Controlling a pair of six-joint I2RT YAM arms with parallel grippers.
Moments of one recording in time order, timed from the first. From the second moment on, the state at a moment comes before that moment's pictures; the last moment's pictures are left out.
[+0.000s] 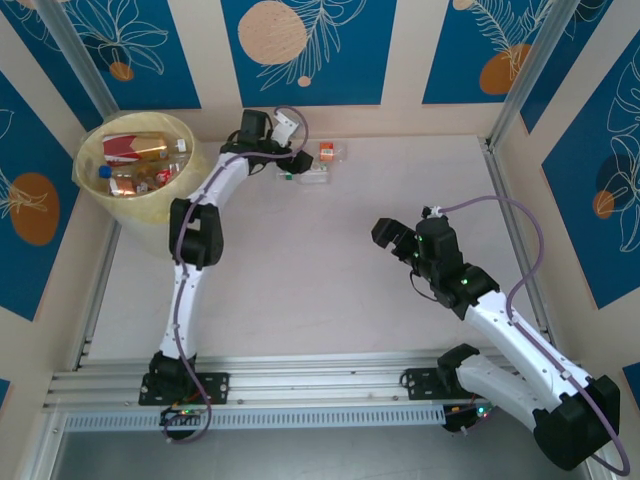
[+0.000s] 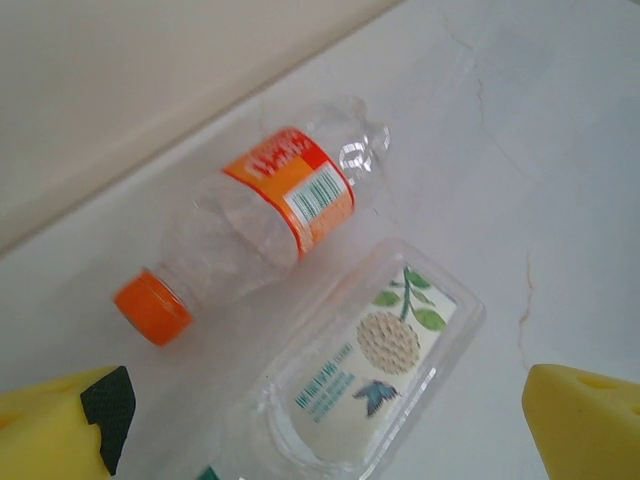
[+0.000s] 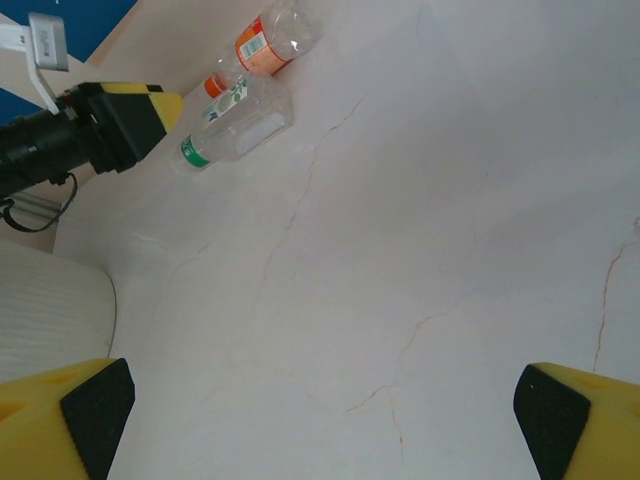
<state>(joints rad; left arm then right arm) -0.27 2.56 2.35 -0.50 0.59 0.23 0.47 0.88 0.69 -0.37 0.13 0.84</state>
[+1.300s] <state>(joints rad) -0.52 2.41 2.16 -0.53 0.17 0.05 0.46 0.88 0.65 -0.37 0.13 0.86</state>
